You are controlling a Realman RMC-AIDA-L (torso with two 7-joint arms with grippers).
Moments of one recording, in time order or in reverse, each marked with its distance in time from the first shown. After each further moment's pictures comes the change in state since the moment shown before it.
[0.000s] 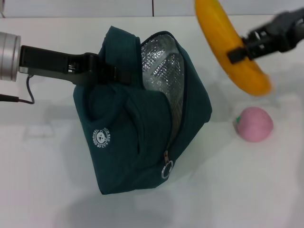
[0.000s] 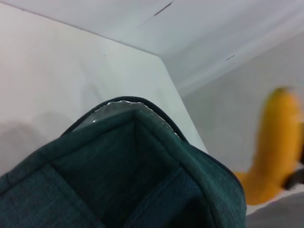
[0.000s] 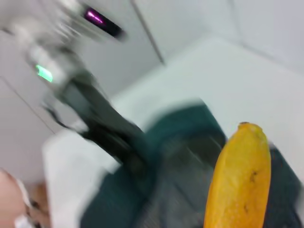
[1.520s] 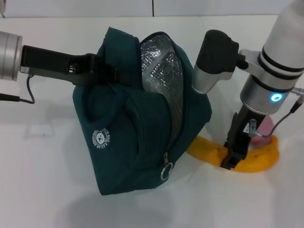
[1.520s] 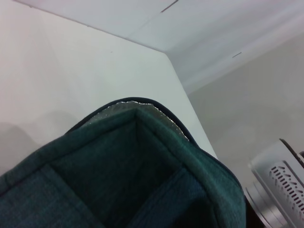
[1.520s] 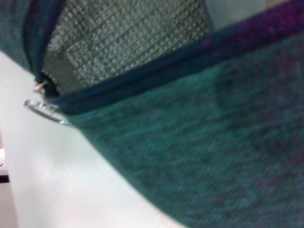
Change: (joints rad) left arm -0.010 -0.001 -0.002 0.000 0.025 -0.004 -0.010; right arm 0.161 0.116 -0.855 0.233 -0.275 0.324 0.169
